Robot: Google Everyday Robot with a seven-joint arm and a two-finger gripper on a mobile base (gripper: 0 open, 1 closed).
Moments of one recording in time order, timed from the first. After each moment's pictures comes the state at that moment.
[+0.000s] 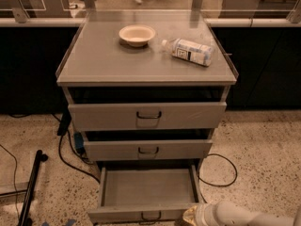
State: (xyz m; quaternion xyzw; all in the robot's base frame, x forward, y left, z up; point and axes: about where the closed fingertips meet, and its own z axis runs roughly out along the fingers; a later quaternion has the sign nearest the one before) arm 0.428 -0.184 0.210 -0.55 0.78 0.14 0.26
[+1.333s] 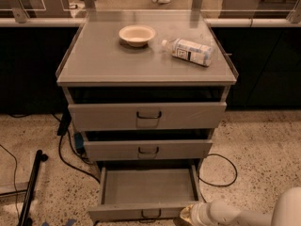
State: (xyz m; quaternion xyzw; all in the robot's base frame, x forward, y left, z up) arm 0.451 -0.177 0.157 -0.54 0.79 0.13 0.26
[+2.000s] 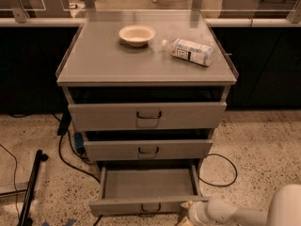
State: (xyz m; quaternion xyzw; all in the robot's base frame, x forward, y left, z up) arm 0.458 -0.170 0.155 -0.55 0.78 0.13 0.26
